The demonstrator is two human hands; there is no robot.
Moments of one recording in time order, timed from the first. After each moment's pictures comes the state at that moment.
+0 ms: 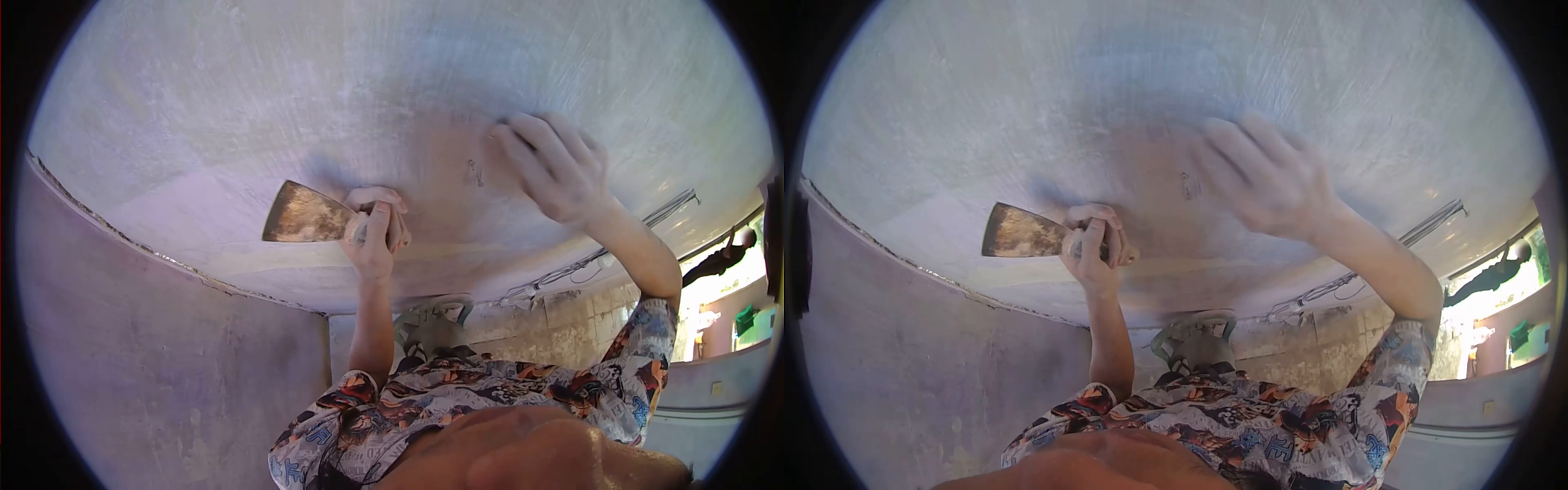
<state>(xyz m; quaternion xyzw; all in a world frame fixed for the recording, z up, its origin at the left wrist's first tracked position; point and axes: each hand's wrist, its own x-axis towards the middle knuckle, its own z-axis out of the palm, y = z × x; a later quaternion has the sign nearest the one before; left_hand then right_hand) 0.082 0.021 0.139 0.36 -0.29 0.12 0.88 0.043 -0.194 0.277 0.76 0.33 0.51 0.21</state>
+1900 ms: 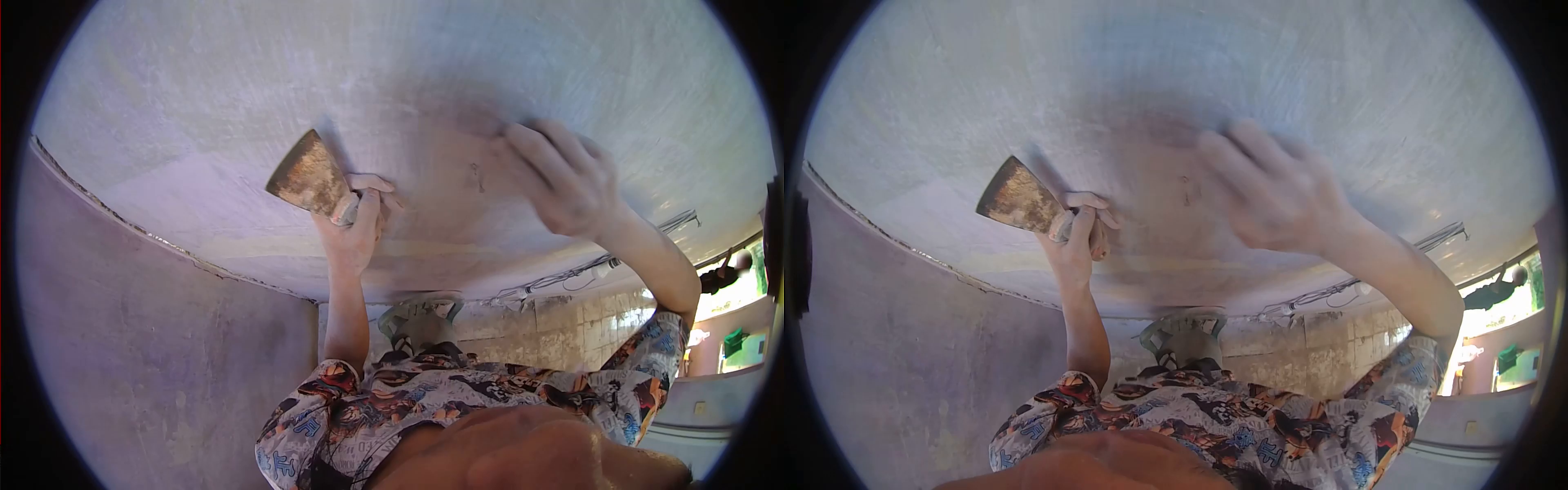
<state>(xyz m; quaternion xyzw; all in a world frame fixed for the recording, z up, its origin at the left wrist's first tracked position) 0.090 0.047 0.149 0.53 -0.20 0.13 0.82 0.044 -0.177 0.292 0.76 0.42 0.46 0.18</state>
